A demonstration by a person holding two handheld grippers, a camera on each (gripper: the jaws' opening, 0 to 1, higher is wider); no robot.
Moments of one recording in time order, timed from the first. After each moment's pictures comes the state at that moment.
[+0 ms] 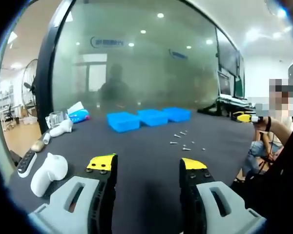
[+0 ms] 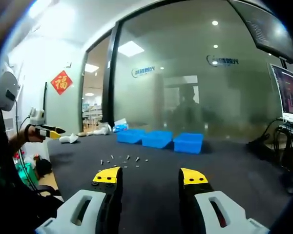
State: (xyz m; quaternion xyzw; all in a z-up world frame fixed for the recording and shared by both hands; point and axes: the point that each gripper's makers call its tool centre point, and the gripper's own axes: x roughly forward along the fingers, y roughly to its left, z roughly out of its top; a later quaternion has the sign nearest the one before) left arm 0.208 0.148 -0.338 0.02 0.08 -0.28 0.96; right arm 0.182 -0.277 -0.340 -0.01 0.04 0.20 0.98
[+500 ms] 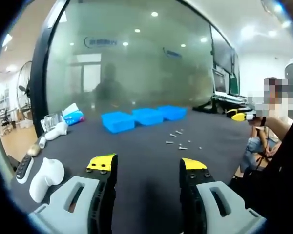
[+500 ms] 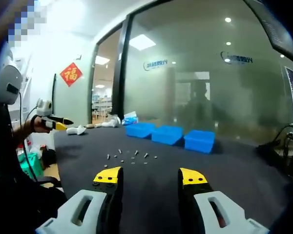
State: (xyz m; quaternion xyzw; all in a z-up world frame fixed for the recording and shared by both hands) left arm 0.209 0.138 -0.337 0.04 0.08 -0.31 0.95; right arm 0.192 -0.255 -0.346 -0.05 0.06 0.25 0.97
